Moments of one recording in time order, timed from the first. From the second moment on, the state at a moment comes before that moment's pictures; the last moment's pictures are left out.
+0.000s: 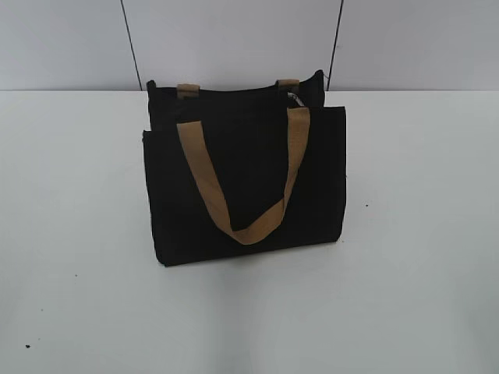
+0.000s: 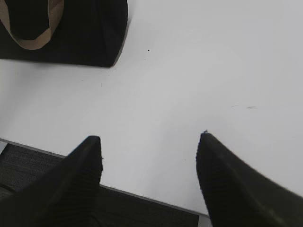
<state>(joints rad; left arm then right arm) -0.66 -0.01 -0.53 0.06 1.07 -0.12 0.25 0.02 -0.48 0.06 1.11 -0.07</state>
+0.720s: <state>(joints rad) -0.33 -0.01 -0.53 0.06 1.07 -0.12 0.11 -0.01 -0.48 0.06 1.11 -0.07</state>
